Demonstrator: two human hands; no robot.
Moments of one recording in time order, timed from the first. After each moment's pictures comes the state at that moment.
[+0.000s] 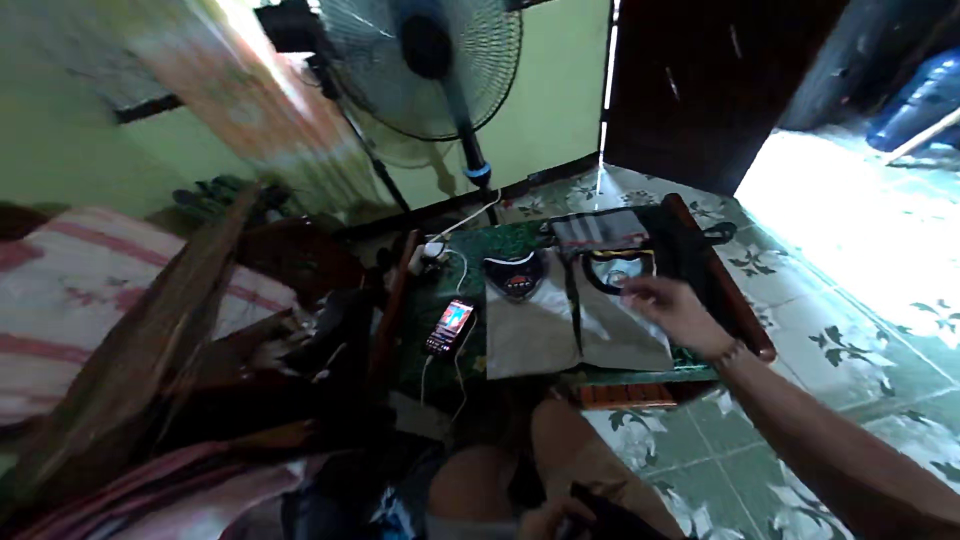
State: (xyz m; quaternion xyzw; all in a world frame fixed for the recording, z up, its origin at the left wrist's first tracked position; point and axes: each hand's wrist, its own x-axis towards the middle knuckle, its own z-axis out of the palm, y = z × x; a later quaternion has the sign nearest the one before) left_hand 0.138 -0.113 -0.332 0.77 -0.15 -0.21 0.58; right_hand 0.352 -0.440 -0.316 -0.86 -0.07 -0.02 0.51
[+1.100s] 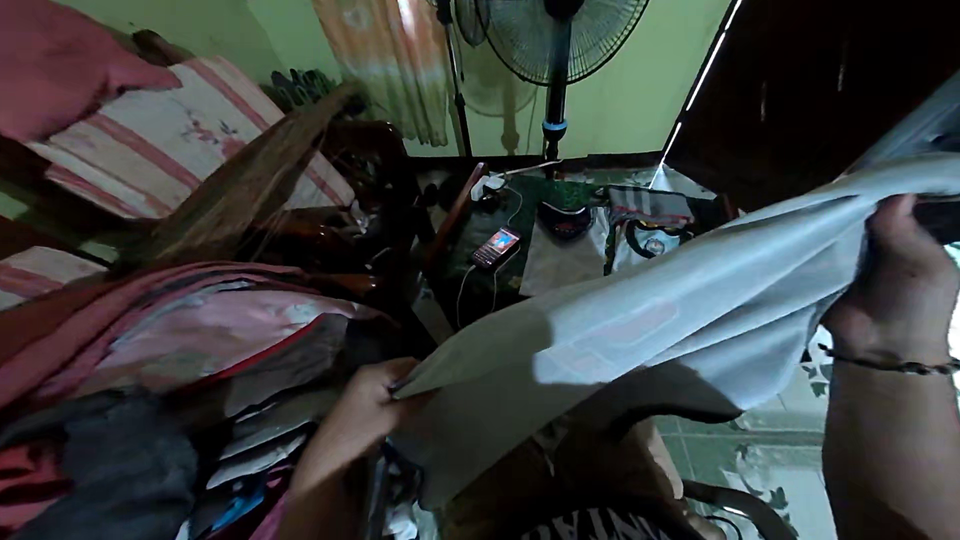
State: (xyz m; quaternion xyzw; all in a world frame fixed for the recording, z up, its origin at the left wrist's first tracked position) left_hand 0.074 0.071 -0.238 0.90 -0.07 0.00 0.42; right_hand 0.192 -0.419 -0.170 -0.57 -0.08 -0.19 0.79
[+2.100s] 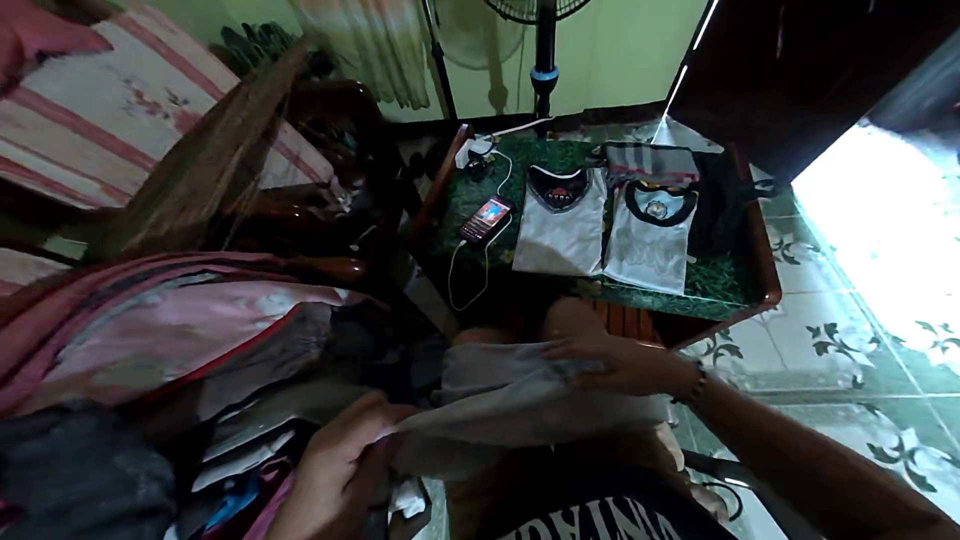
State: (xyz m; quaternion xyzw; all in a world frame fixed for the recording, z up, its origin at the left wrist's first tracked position) left_hand 0.020 0.058 -0.235 0.91 -0.16 0.10 0.38; right_hand 0.180 -0.309 -0.318 -0.76 -0.46 0.22 0.40
